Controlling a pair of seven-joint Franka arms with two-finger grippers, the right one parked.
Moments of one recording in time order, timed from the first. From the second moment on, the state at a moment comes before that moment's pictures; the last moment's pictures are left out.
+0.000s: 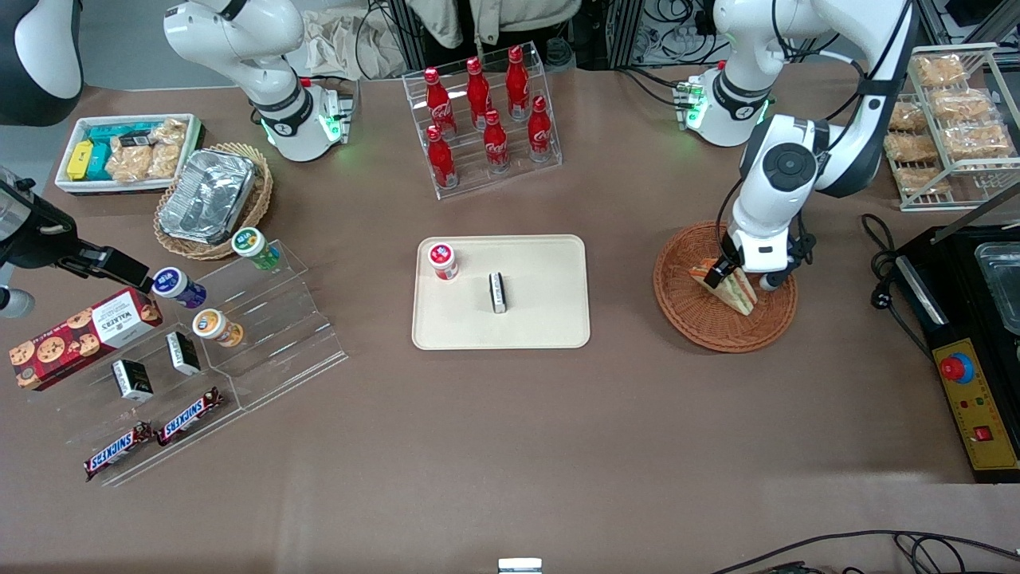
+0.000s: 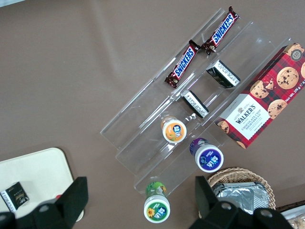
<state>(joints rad) -0.03 0.02 -0.22 -2.54 0.19 2.55 -1.19</state>
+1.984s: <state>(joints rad) 0.01 0.01 -0.14 -1.79 0.11 1.57 -0.44</state>
